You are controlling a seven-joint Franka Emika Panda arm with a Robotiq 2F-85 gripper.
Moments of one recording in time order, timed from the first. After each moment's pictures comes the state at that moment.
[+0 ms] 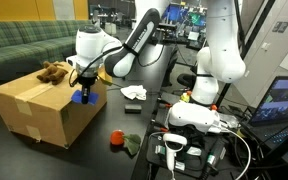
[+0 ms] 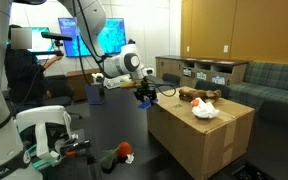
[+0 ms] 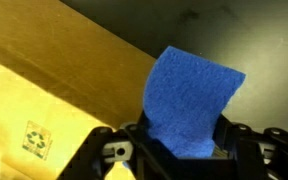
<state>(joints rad) 0.41 0.34 -0.04 -2.20 -0.45 2.71 0.18</state>
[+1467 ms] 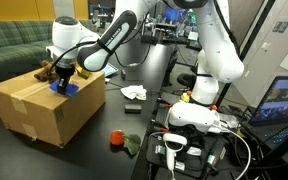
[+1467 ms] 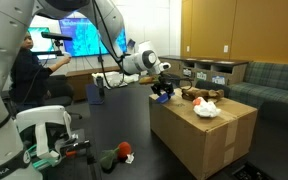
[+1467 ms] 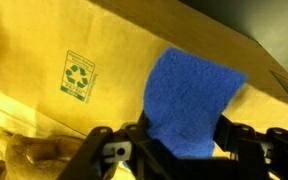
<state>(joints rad) 0.33 0.54 -0.01 -1.85 -0.44 2.65 0.19</state>
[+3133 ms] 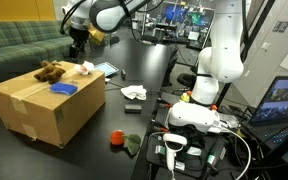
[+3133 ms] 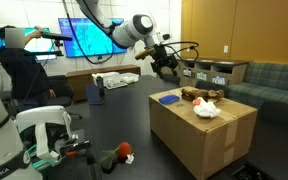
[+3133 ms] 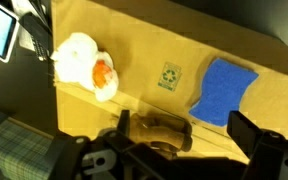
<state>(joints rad) 0.30 0.17 -0.04 -1.99 -0.44 2.40 0.21</state>
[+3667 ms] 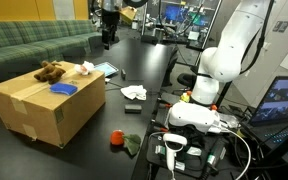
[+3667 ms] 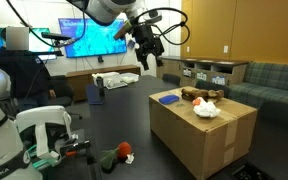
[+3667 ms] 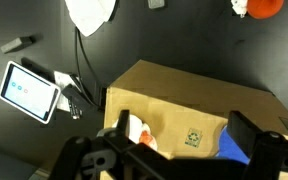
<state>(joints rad) 0.17 -0.22 0.02 -2.22 -0.34 2.11 0.12</state>
